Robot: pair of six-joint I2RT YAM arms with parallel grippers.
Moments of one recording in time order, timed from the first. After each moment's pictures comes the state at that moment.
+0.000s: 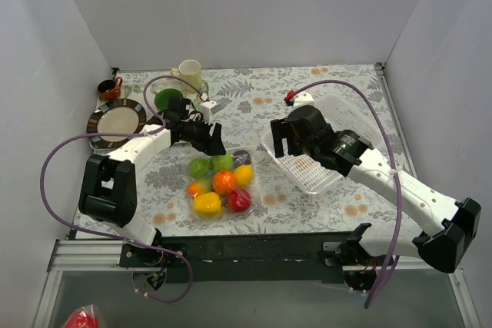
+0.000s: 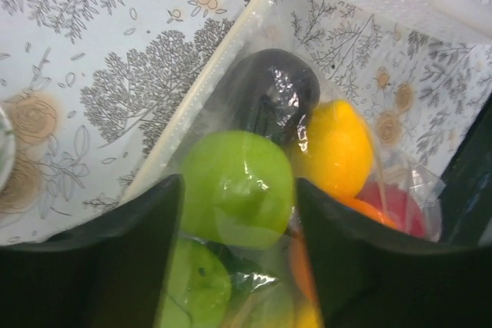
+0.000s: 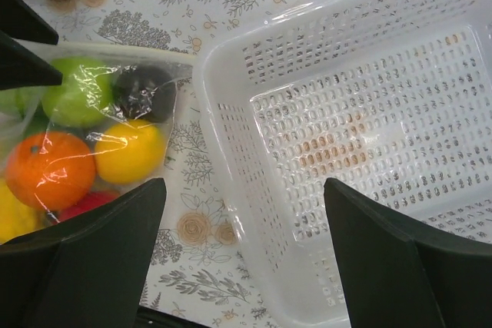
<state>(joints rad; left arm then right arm) -0.28 1.59 1.04 -0.39 0.68 0.14 0.85 1.19 1.19 -0.71 0.36 0.38</state>
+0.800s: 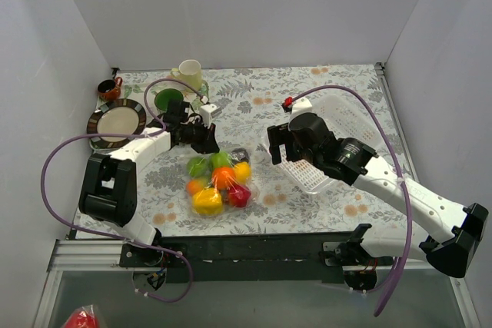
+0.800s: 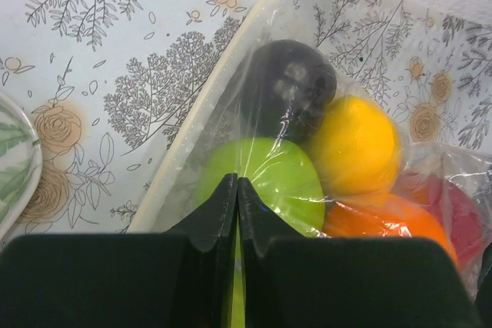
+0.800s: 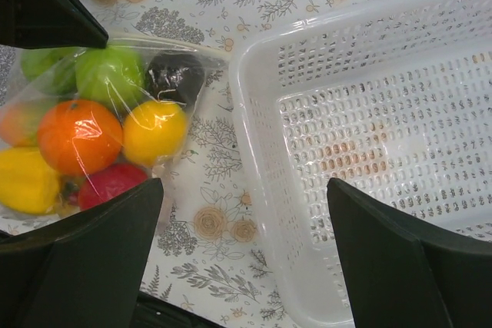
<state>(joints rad) -0.27 1.59 1.00 -0.32 0.64 0.23 0.91 1.15 1.15 -0.65 0.34 0.36</state>
